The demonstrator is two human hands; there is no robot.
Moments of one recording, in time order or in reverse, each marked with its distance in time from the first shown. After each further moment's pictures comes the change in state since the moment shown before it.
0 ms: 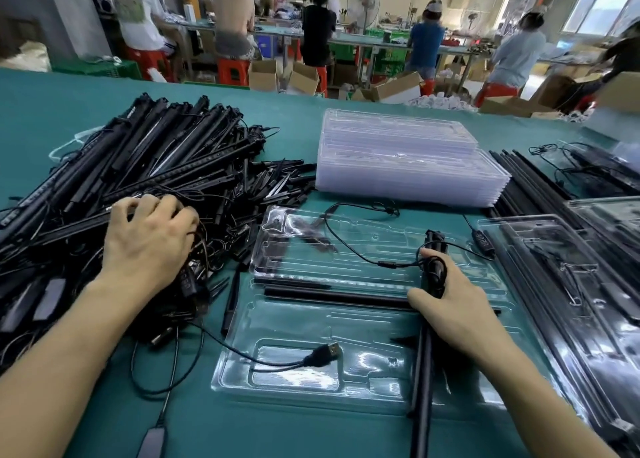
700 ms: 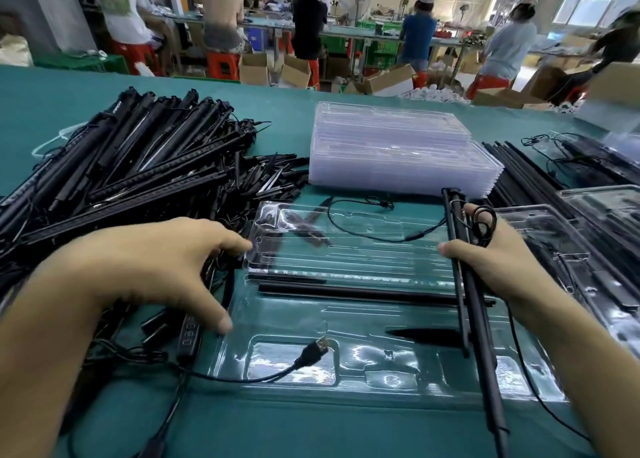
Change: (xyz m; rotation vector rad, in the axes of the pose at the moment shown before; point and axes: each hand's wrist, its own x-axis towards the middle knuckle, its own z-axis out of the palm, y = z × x) left_hand 0.021 0.030 -0.121 -0.562 -0.947 0.191; right_hand 0.029 -0.001 -0.051 0.365 0.109 -0.032
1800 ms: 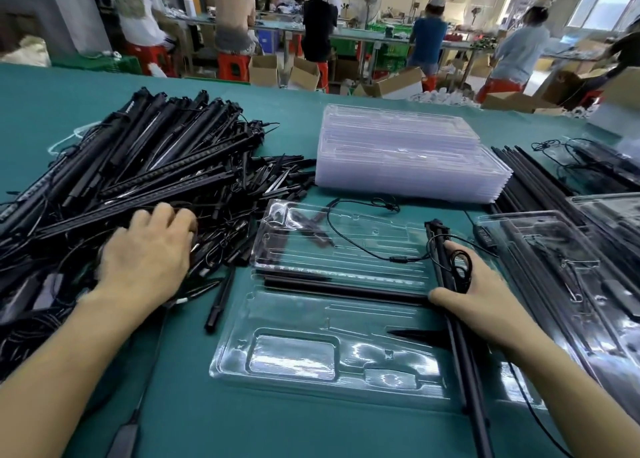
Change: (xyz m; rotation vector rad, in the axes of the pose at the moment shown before) left_hand 0.044 -0.071 0.072 0.386 0.765 -0.278; right_hand -0.017 0.040 0.014 -0.307 -0.131 -0.043
